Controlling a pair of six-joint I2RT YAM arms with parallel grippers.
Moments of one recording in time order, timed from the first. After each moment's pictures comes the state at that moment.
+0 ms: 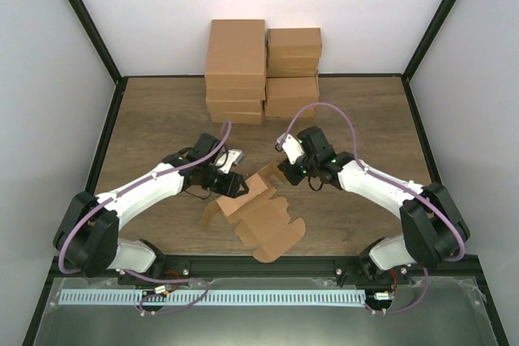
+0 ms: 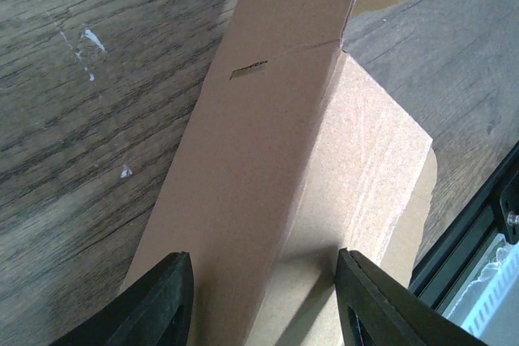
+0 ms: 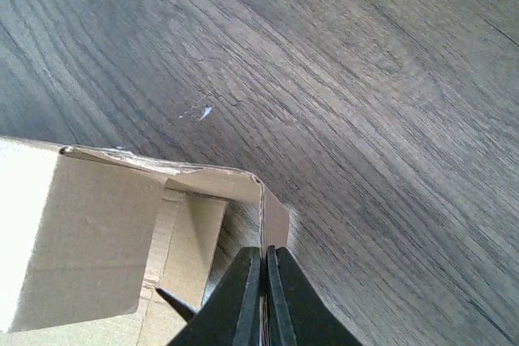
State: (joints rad) left arm -0.61 1.38 0.85 -0.54 0.45 -0.28; right arm 0.60 1.42 0.83 -0.25 -0.26 -0.14
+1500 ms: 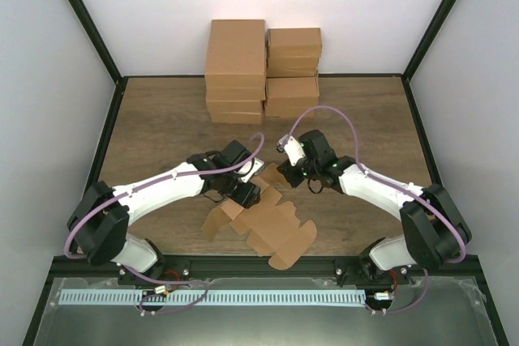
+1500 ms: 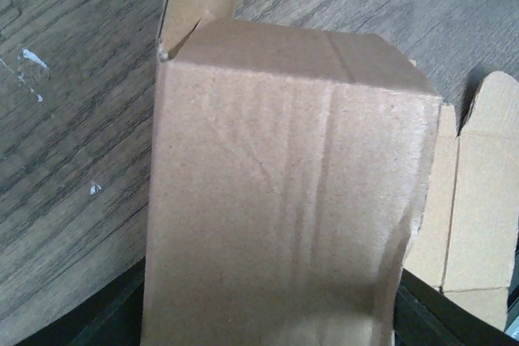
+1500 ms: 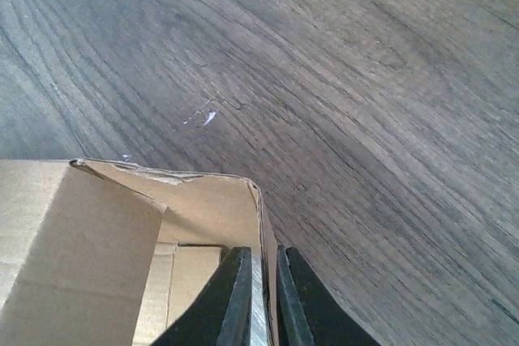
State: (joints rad) left arm -0.82 1.48 0.98 -0.65 0.22 -0.22; right arm 0.61 1.40 0.78 -0.19 -0.27 -0.07
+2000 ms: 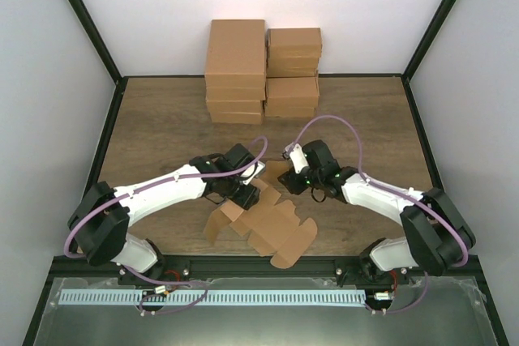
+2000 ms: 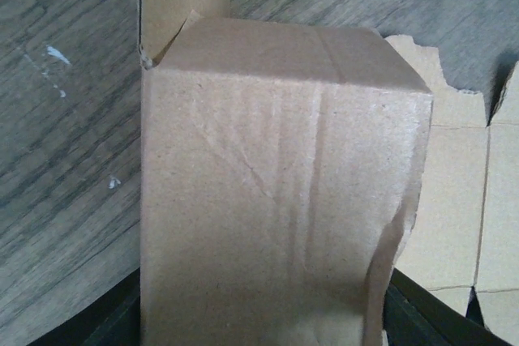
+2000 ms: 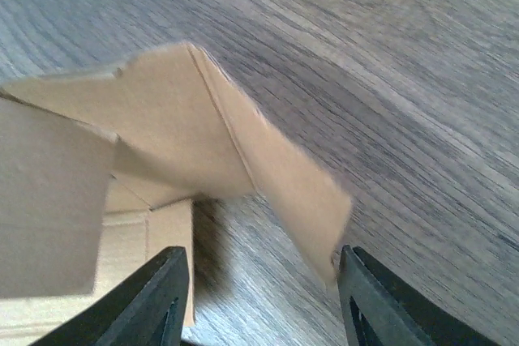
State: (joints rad) left arm -0.86 1.48 0.98 -0.66 0.14 -0.22; right arm 0.61 1.37 0.66 -0.10 -0.23 0.00
